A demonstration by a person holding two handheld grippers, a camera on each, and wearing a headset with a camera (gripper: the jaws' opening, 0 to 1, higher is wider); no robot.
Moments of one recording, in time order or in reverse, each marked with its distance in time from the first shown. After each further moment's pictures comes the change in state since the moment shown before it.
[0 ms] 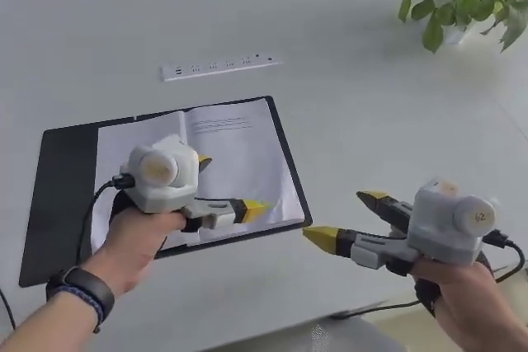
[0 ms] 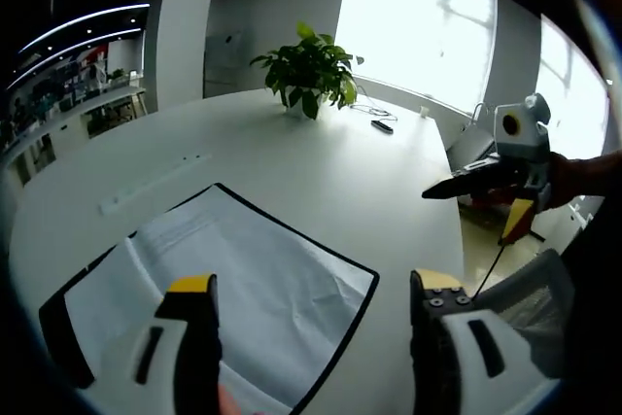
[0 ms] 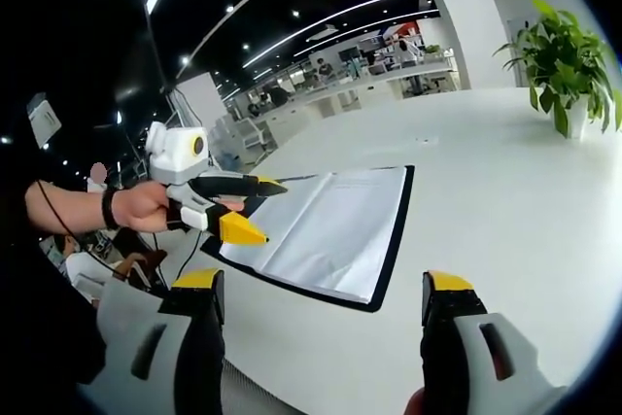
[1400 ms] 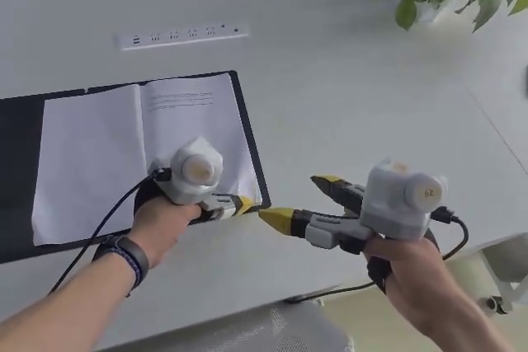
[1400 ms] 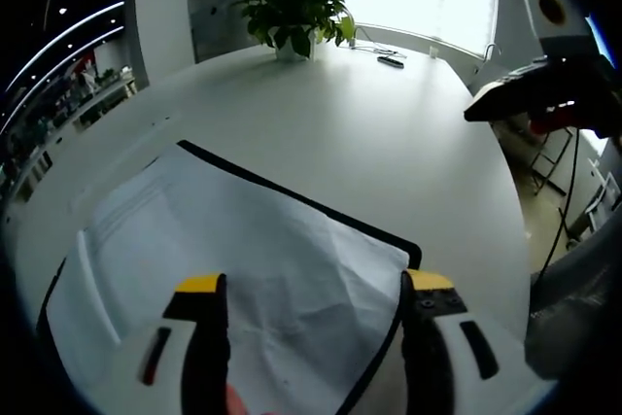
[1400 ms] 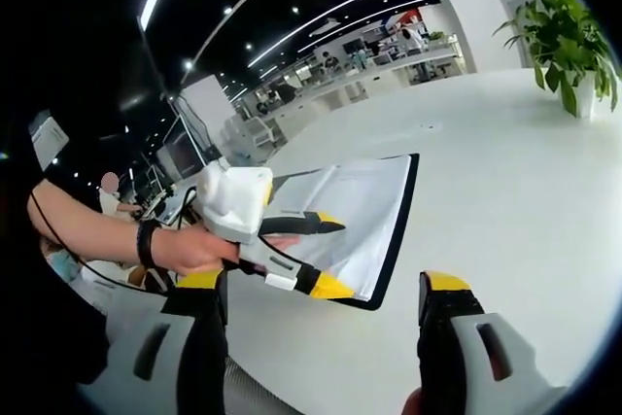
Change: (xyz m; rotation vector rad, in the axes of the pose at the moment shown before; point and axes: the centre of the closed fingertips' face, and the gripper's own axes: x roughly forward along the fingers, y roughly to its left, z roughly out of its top) left arm 0.092 -0.006 -0.062 0.123 0.198 0.078; right arm 0.009 -0.013 -0.004 0.058 0.027 0.072
